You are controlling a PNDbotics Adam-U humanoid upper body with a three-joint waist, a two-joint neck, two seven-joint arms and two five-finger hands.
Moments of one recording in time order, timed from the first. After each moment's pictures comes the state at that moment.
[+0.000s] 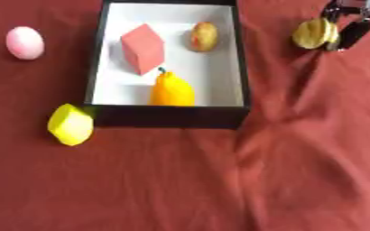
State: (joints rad) left arm -0.19 0.41 0.24 -1.74 0.32 0.04 0.21; right arm -0.95 -0.73 0.15 -0.90 0.81 -0.07 0.54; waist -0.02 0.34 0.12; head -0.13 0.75
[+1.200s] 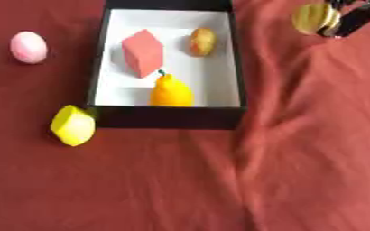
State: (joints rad) left arm -0.17 0.41 0.24 -1.74 0.31 0.05 0.20; right arm -0.94 -0.75 0.17 -0.99 0.63 0.04 0.51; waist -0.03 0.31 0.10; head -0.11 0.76
